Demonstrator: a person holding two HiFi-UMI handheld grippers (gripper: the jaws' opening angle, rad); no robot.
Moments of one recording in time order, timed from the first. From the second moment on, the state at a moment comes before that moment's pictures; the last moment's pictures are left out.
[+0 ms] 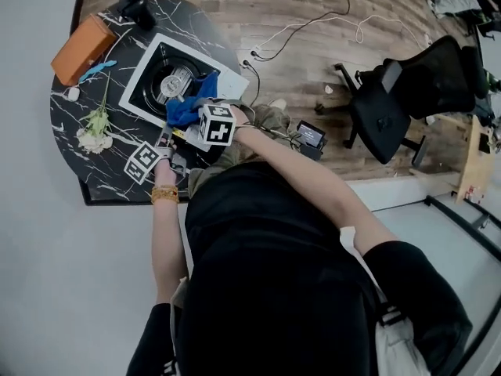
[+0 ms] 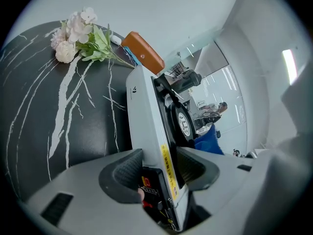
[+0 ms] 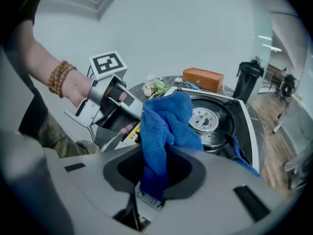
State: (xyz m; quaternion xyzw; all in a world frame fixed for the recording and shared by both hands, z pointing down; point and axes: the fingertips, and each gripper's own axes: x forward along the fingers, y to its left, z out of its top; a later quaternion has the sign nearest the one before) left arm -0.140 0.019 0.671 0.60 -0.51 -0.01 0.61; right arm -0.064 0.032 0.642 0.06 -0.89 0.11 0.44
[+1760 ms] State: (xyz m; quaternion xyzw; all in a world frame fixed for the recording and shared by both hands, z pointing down) left arm -0.155 0.031 0.665 0.56 -0.54 -0.09 0.63; right arm -0.080 -0.170 0.609 0.06 -0.89 0.09 0.45
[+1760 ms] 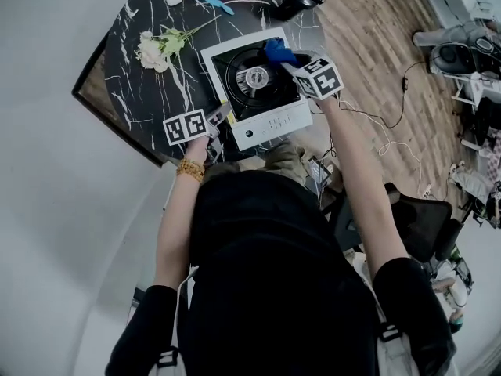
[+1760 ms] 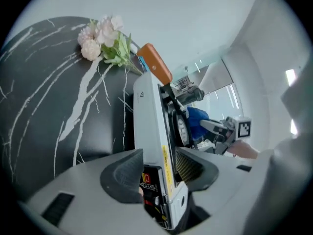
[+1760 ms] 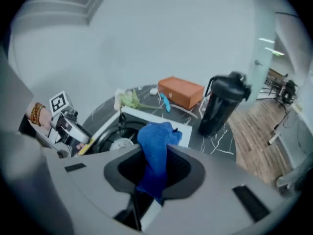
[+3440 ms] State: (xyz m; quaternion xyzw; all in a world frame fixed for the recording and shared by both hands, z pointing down) left arm -0.124 -0.212 0.641 0.78 -0.34 0.43 0.30; right arm 0.010 0.065 0.513 0.11 -0.95 0.08 0.28
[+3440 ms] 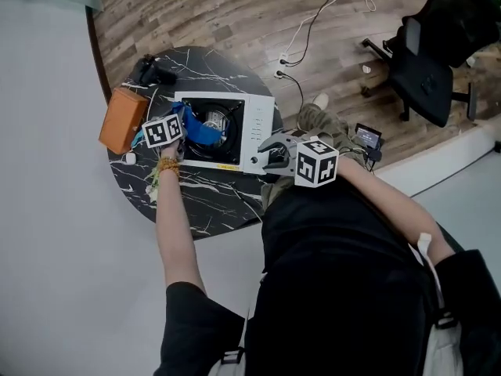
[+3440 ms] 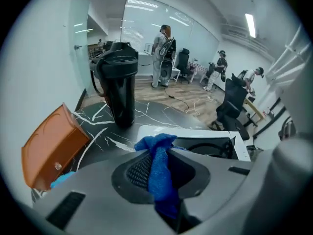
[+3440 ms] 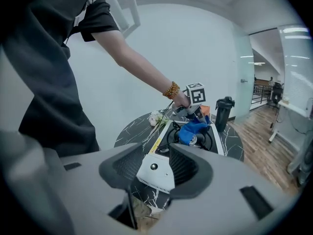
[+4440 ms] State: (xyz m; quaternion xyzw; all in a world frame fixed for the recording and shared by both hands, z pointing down) left arm -0.163 -0.101 0.550 0.83 -0.33 0.27 0.35; right arm -0.005 0.032 0.509 0.11 -0.95 0.04 0.30
